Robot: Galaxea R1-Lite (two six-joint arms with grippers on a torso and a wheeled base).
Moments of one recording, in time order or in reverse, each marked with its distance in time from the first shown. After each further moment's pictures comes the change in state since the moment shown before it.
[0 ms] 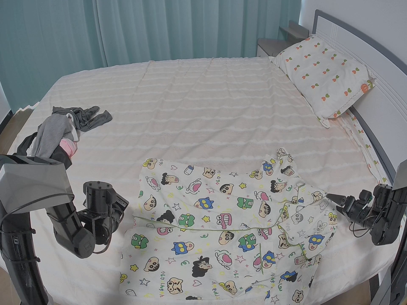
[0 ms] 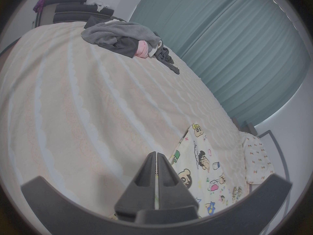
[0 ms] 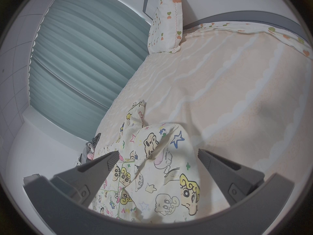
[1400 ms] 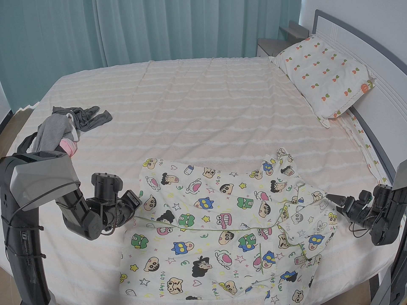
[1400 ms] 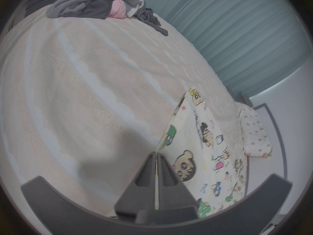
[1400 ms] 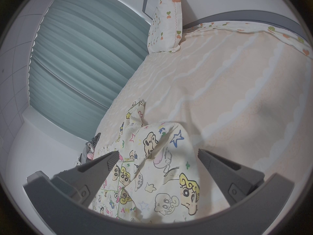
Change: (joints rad) left arm 0.052 0.119 -0.251 0.269 -0.312 0.147; right arm 0.001 0.004 0.001 0.000 -0.001 -0.001
